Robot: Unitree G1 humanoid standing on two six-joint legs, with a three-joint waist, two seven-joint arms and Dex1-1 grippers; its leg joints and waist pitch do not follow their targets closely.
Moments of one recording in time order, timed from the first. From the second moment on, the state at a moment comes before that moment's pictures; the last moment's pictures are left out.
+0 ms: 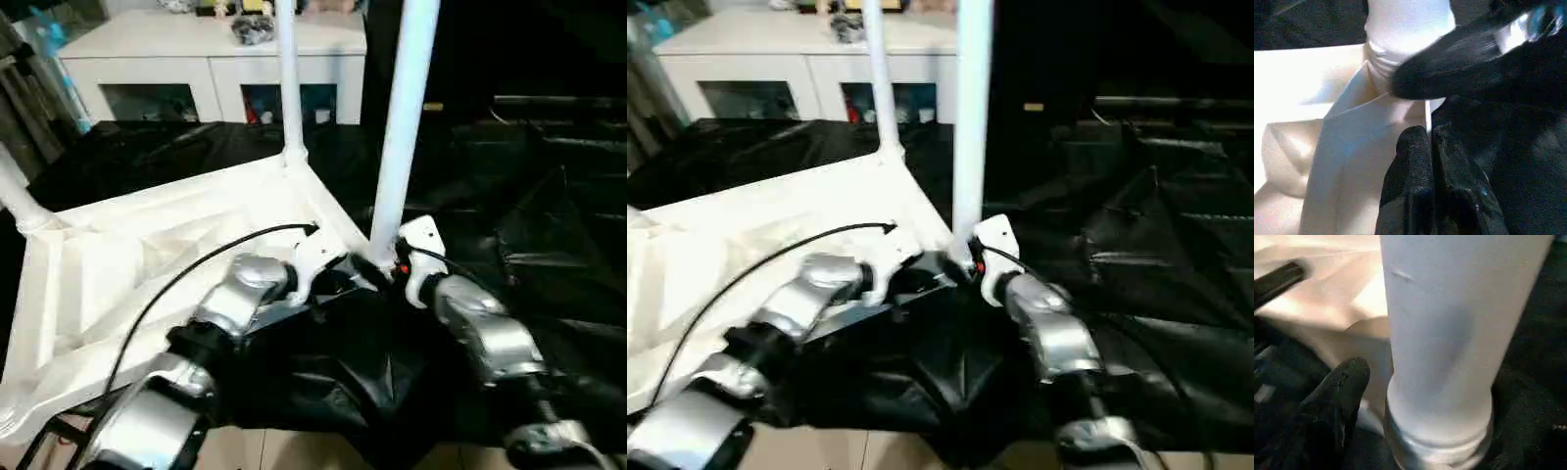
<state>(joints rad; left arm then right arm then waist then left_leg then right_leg) -0.63 0.19 -0.32 0.65 0.03 0.17 -0.97 -0.39 -0.28 0.12 0.34 0.13 0.28 0.74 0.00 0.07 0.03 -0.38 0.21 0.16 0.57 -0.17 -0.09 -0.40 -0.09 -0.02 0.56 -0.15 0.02</state>
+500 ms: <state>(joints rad) -0.58 0.35 -0.37 0.51 -0.03 0.15 -1.33 -0.38 -0.43 0.25 0.30 0.19 0.21 1.19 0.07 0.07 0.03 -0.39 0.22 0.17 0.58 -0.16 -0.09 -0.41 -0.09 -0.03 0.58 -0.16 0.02</state>
